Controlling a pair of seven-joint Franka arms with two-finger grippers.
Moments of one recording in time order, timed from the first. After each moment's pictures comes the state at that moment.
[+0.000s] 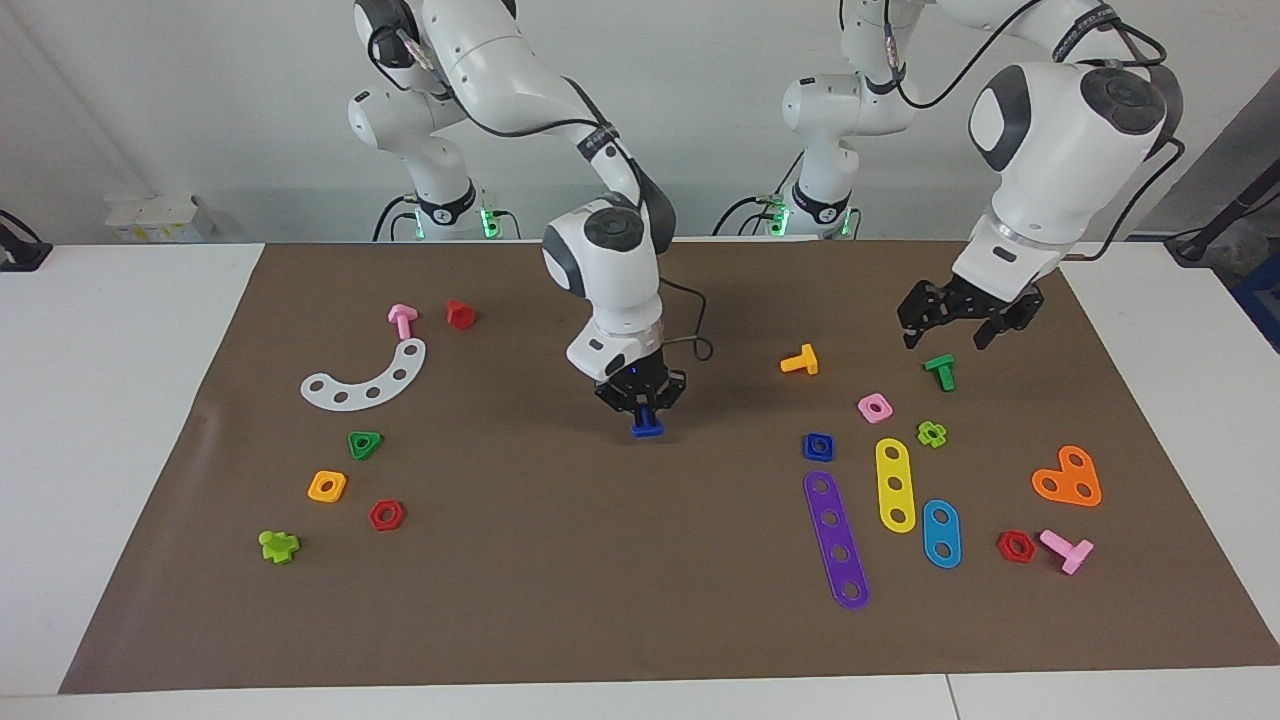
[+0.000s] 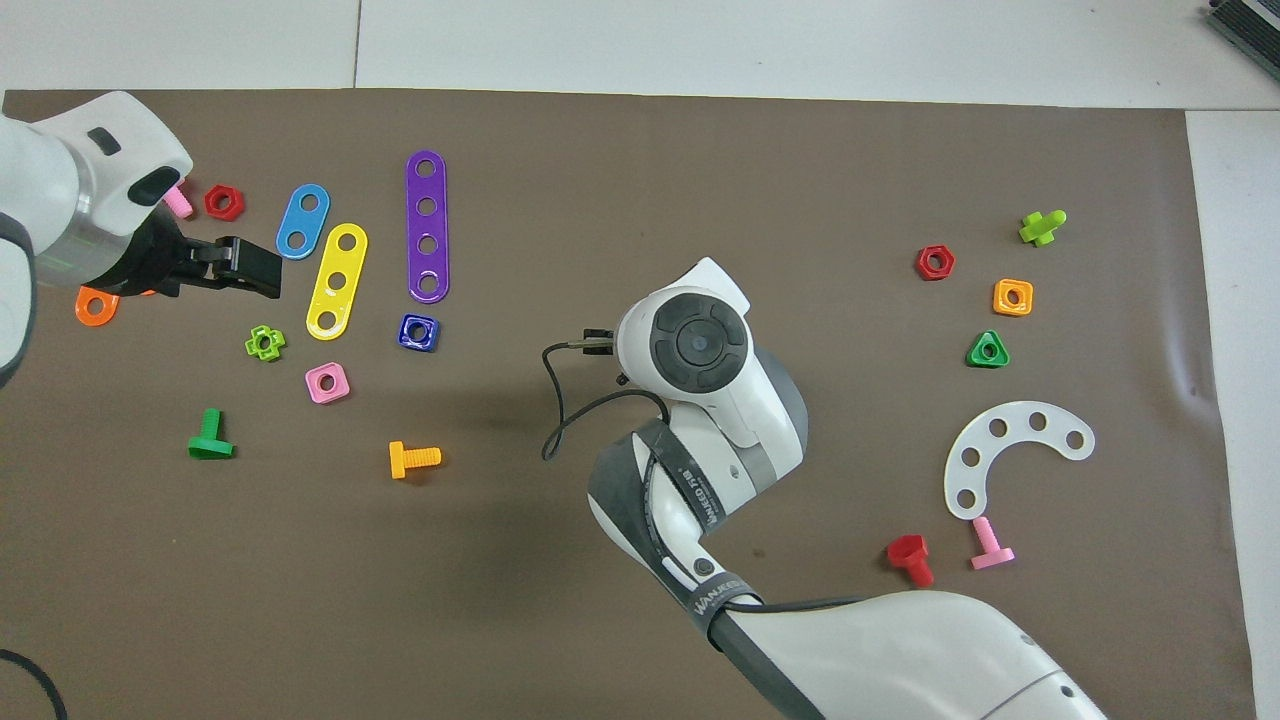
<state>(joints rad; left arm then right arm) -0.09 0.12 -0.05 -1.63 -0.04 1.77 -0.04 0.64 0.49 -0.05 -1.72 0.01 2.43 0.63</state>
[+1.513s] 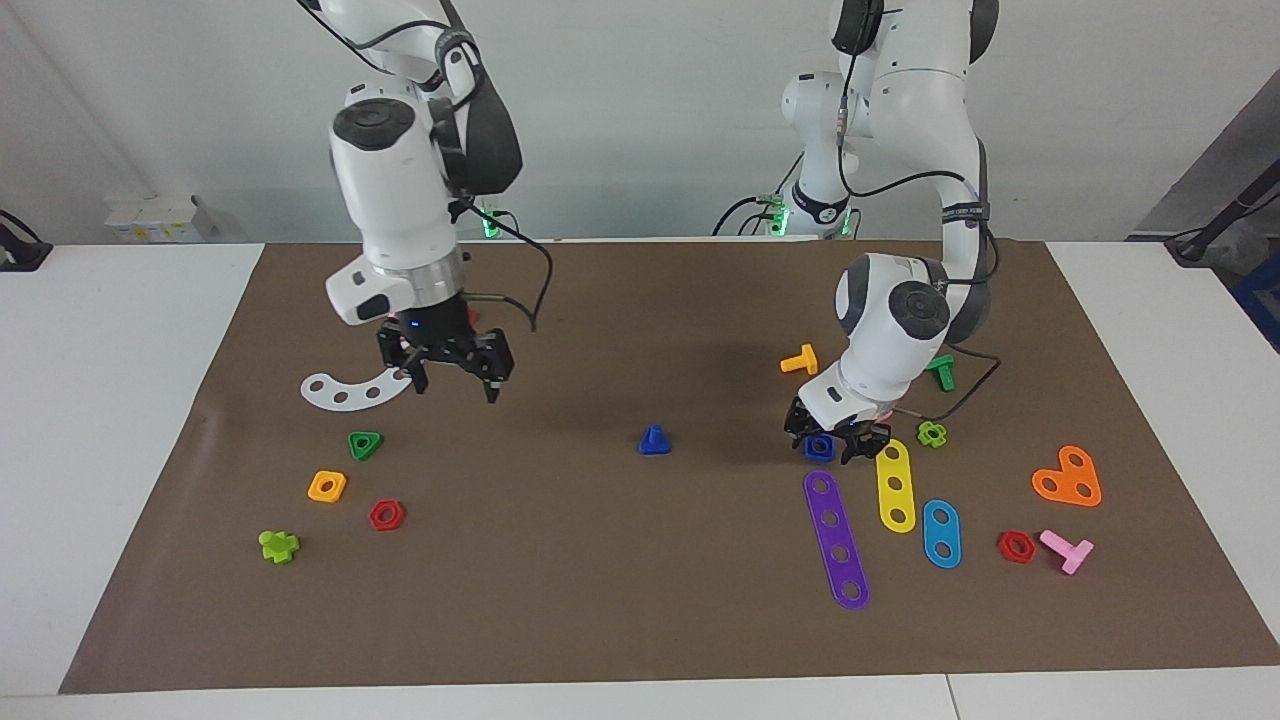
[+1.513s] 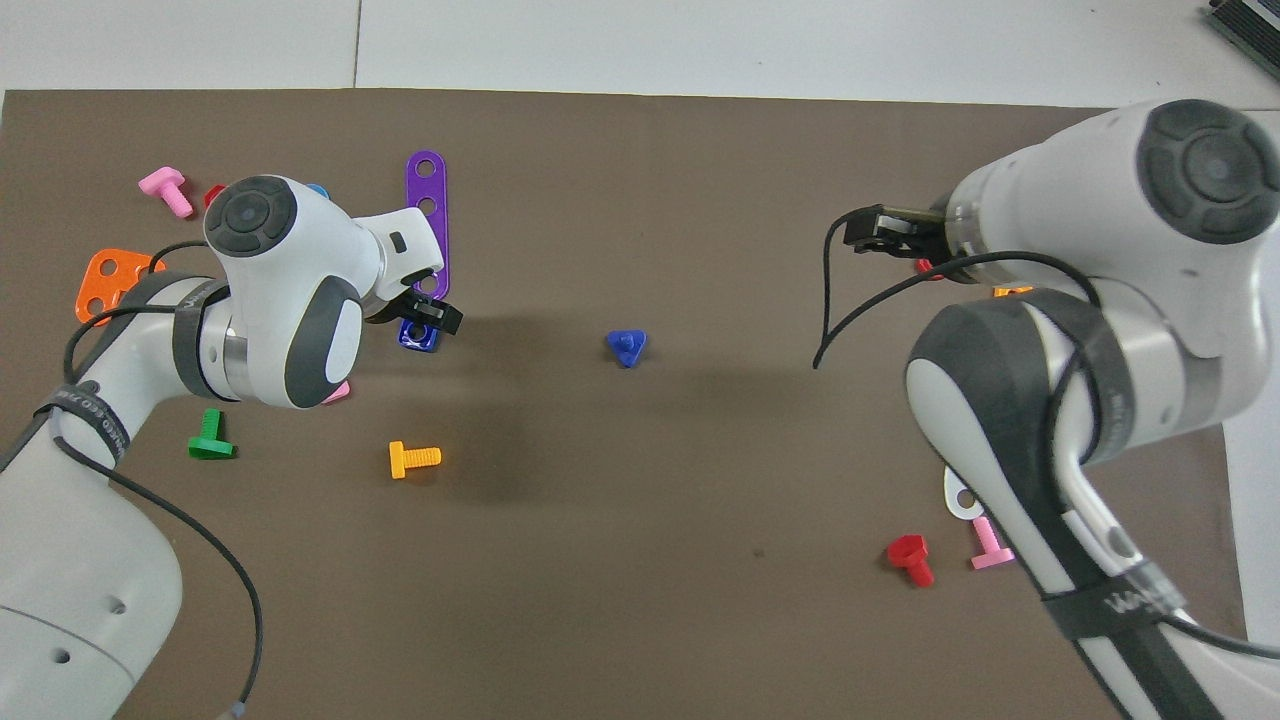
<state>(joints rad) -0.23 0.40 -0.05 -1.84 -0.07 2.26 0.22 0.26 0.14 -0.08 -1.68 -0.02 2.00 0.41</state>
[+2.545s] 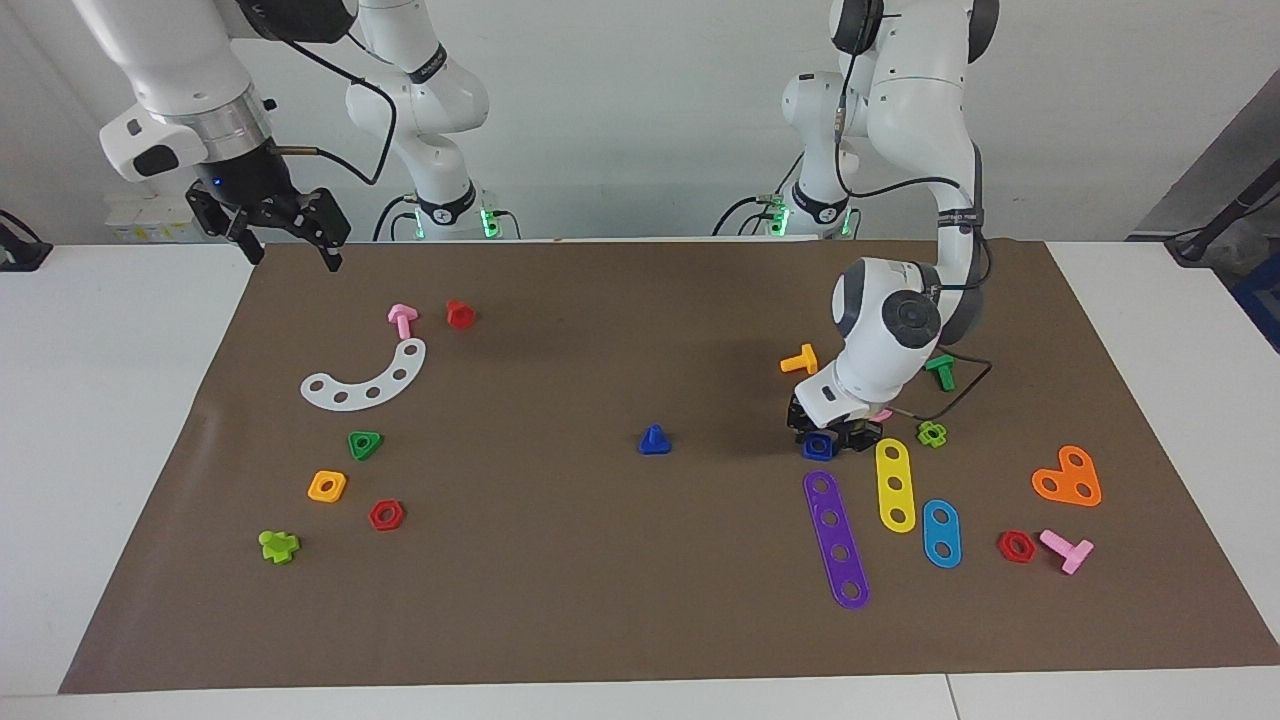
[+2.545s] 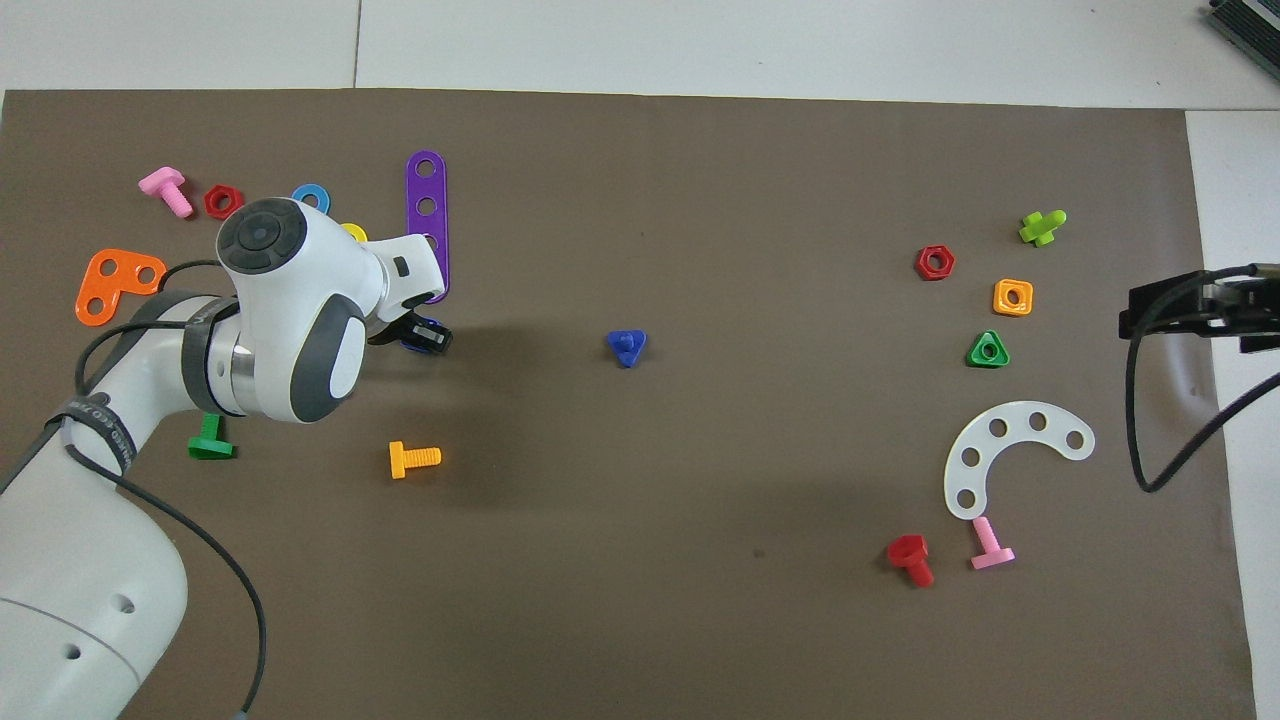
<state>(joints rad) -0.23 0.39 -0.04 -1.89 -0.07 2.26 0.24 0.06 -0.03 -0.07 -1.57 -0.02 1.55 0.13</state>
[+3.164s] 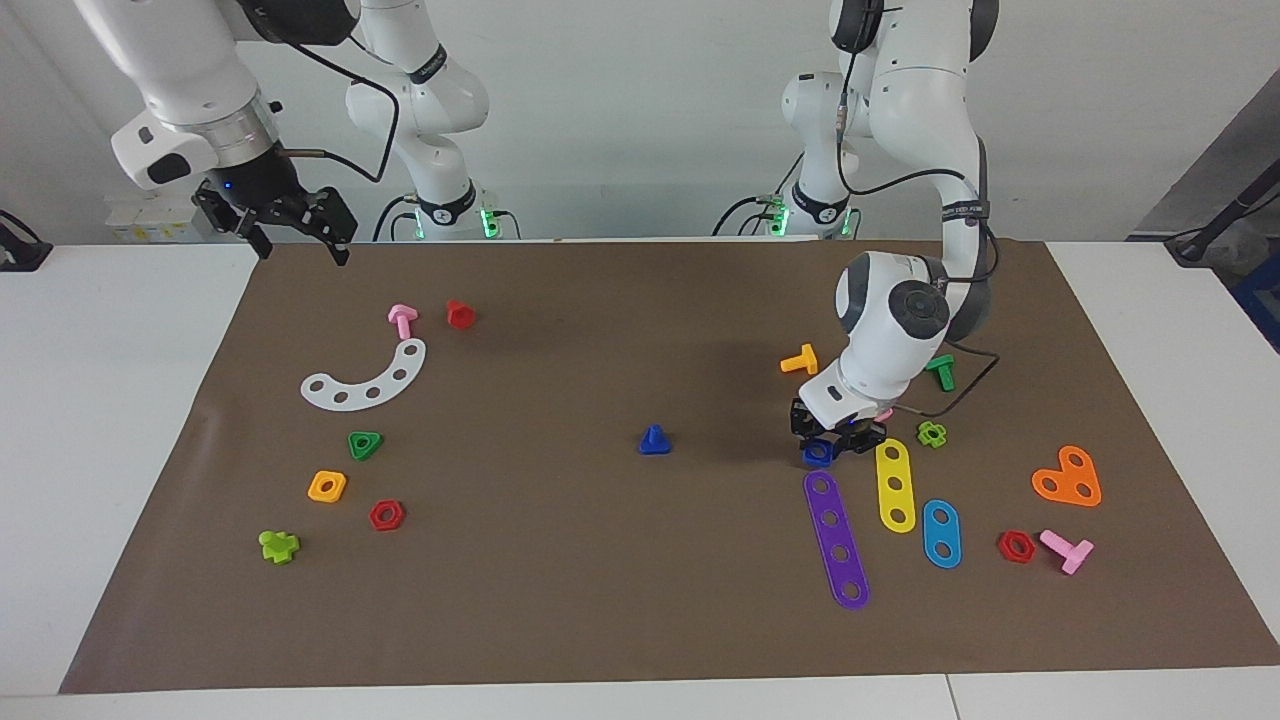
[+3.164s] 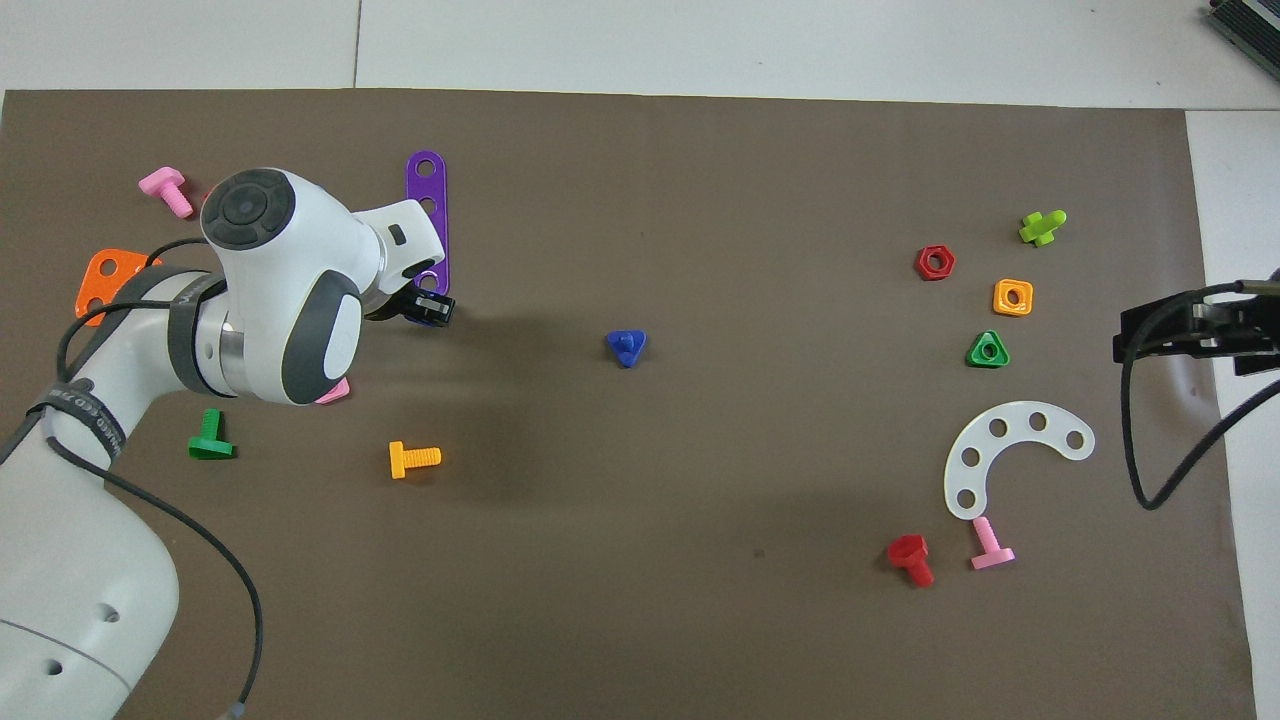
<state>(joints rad) -0.25 0.39 -0.05 -1.78 -0.08 2.21 0.10 0.06 -0.03 -0.07 -1.57 -0.02 1.49 0.12</state>
